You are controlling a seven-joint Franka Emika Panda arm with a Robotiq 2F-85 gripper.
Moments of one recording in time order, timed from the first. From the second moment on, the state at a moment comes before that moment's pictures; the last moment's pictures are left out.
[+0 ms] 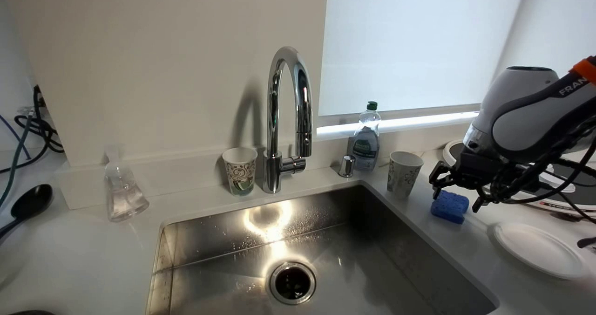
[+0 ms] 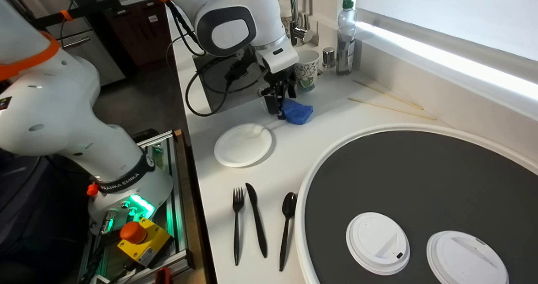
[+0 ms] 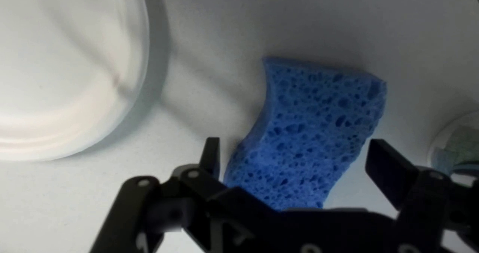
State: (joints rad) arm -0.07 -0.09 0.03 -2.65 -0.02 2.71 0.76
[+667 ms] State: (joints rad) arm -0.06 -0.05 0.03 -2.64 -0.02 2.73 0.76
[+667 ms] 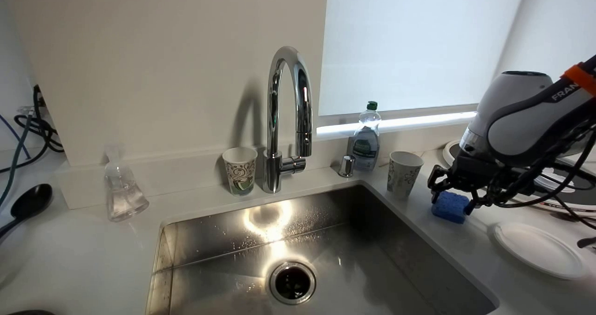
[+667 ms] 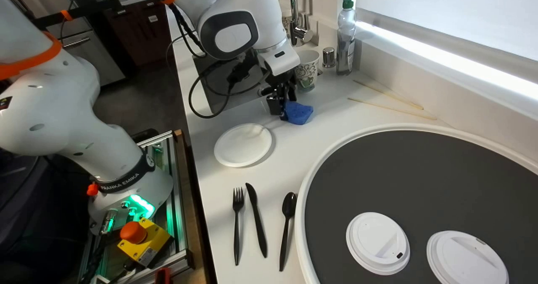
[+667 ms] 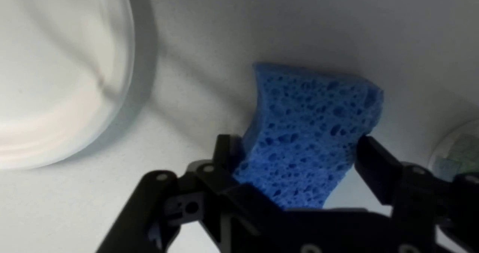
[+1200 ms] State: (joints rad) arm -0.06 -0.05 0.03 -2.64 -0.02 2.76 0.76
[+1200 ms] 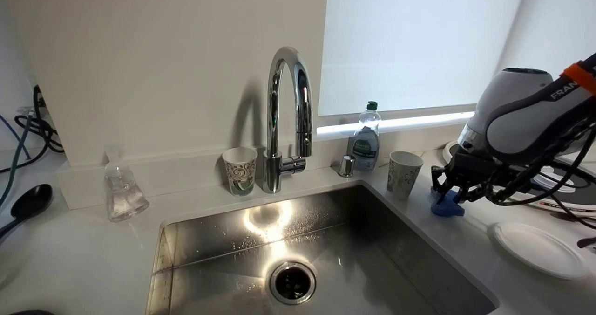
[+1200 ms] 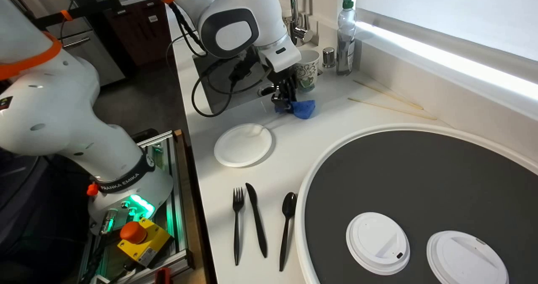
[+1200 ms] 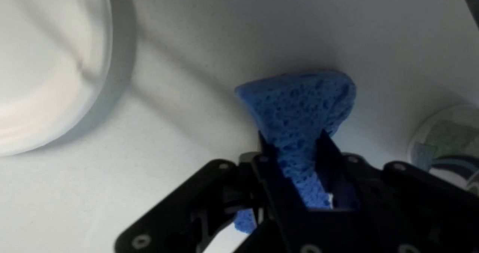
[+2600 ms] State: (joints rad) arm -0.19 -0.08 -0.13 -2.55 0.00 2.76 0.70
